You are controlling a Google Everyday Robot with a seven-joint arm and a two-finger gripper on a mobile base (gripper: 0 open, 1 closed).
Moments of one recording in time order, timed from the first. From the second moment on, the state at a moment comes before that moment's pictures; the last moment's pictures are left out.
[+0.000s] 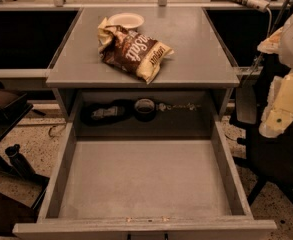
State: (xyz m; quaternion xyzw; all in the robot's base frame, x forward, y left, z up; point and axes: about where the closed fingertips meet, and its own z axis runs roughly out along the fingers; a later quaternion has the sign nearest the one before) arm 0.438 -0.217 0.976 -0.60 0.78 -0.03 0.16
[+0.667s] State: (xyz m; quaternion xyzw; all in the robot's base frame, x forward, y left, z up) arm 0.446 -0.209 0.971 -0.61 0.77 -0.03 0.17
